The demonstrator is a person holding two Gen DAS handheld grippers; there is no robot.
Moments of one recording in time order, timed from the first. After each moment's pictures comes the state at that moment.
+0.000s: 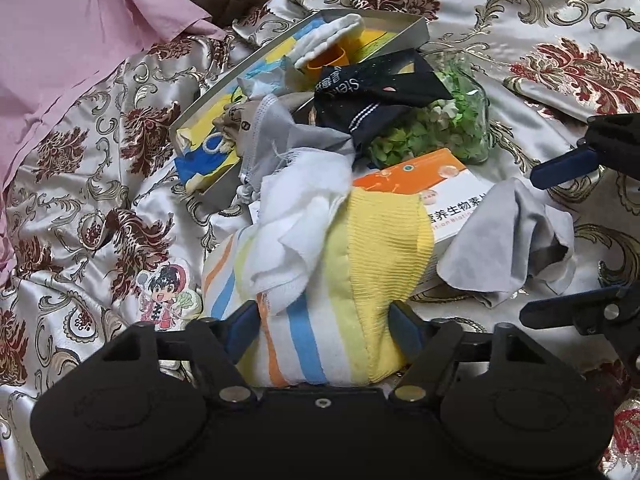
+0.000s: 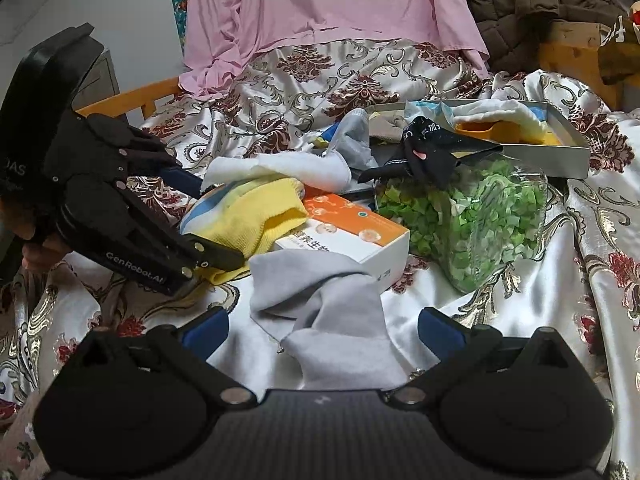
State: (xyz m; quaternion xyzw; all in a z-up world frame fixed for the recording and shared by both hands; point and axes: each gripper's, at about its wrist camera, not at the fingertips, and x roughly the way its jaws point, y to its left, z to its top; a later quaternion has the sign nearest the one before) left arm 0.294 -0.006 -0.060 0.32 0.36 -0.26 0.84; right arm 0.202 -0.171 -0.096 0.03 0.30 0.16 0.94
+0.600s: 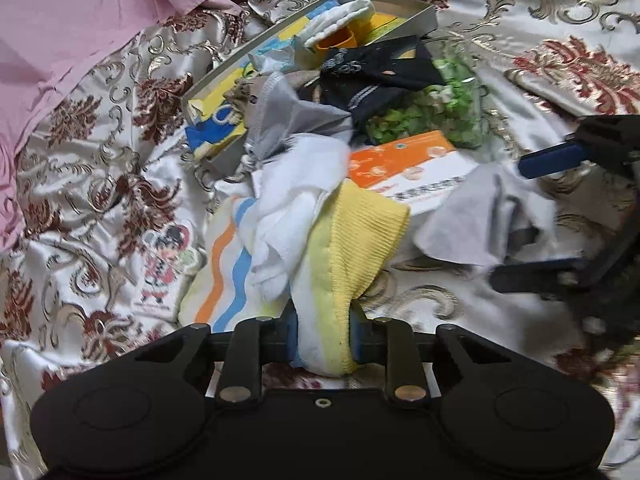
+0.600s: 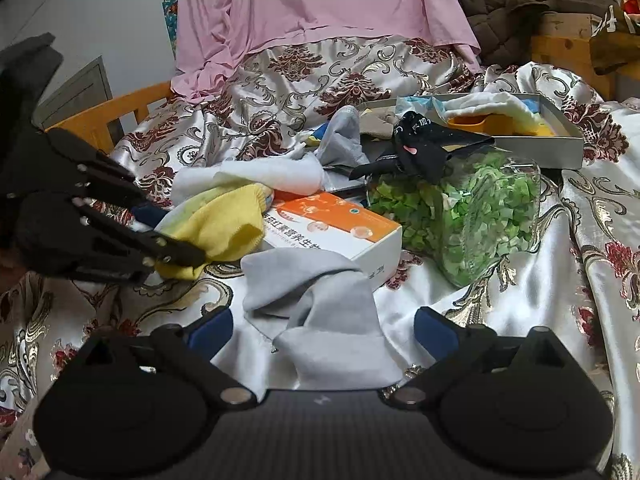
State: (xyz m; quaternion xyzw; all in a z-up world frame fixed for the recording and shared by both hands) left arm 0.270 -0.005 -0.051 0.30 0.40 -0.23 0.83; right arm 0.204 -0.174 -0.097 0.04 0.31 0.15 0.94
